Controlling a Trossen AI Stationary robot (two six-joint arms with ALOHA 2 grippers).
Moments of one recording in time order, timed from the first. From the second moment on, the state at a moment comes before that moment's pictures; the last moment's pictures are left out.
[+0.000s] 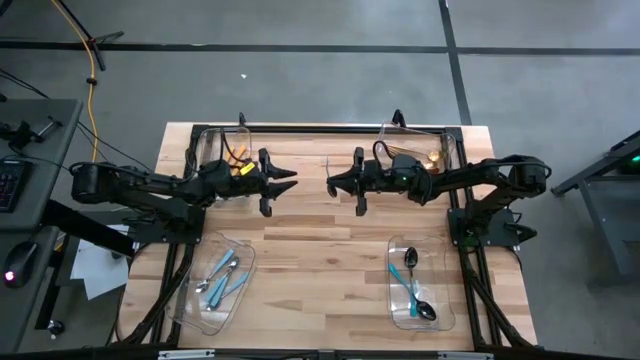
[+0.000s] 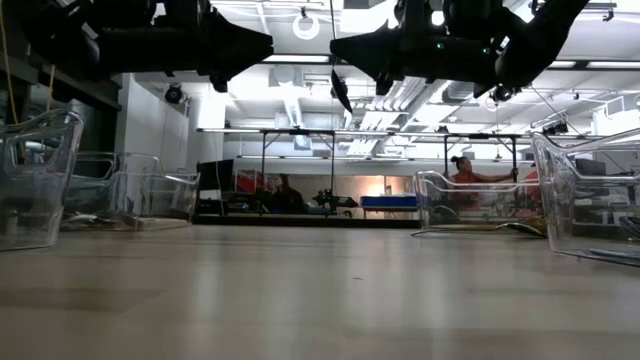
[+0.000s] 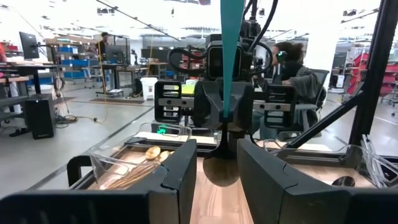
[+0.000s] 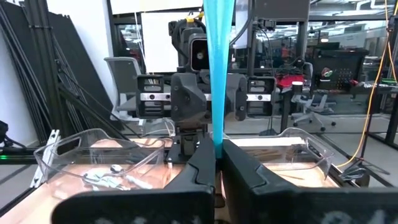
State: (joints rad) left arm 0.20 1.18 0.36 0.96 0.08 -0.04; right arm -0.20 1.53 0.65 1.01 -0.24 0.02
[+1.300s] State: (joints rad) left arm 0.20 1.18 0.36 0.93 0.07 -0.01; right arm 0.31 1.37 1.25 -0.69 0.10 0.56
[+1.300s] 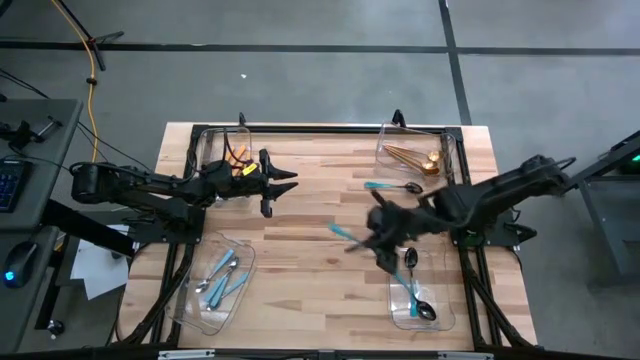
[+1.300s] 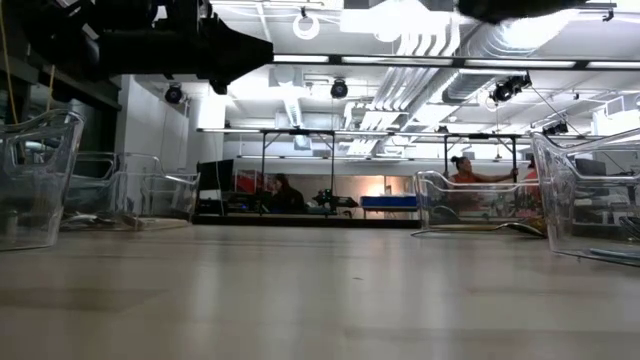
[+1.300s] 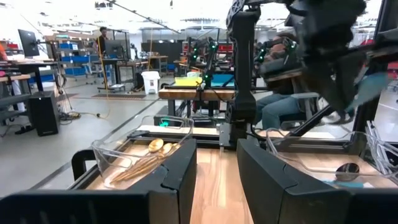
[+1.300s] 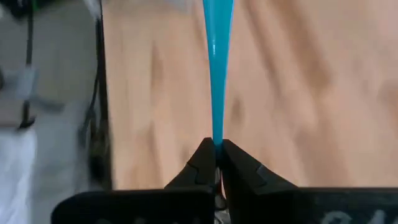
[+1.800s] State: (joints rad) left arm 0.20 1.18 0.36 0.93 0.07 0.04; right arm 0.65 1.37 1.14 -1.15 -0.14 1.40
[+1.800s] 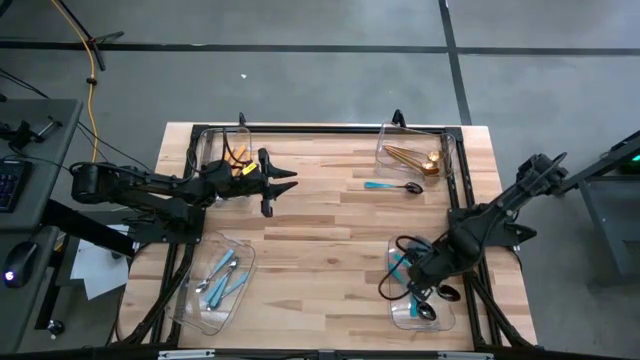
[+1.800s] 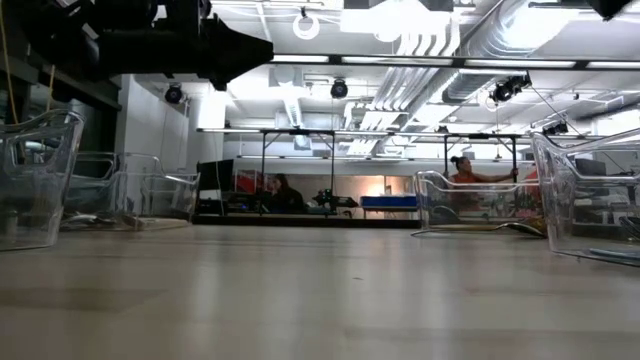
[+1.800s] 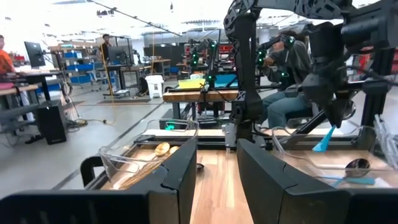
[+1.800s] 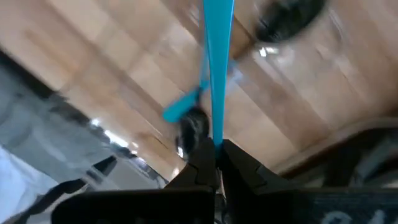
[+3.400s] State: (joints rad) left arm 0.20 1.18 0.36 0.94 0.06 0.08; right arm 0.58 1.37 0.68 -0.62 -0.23 1.56
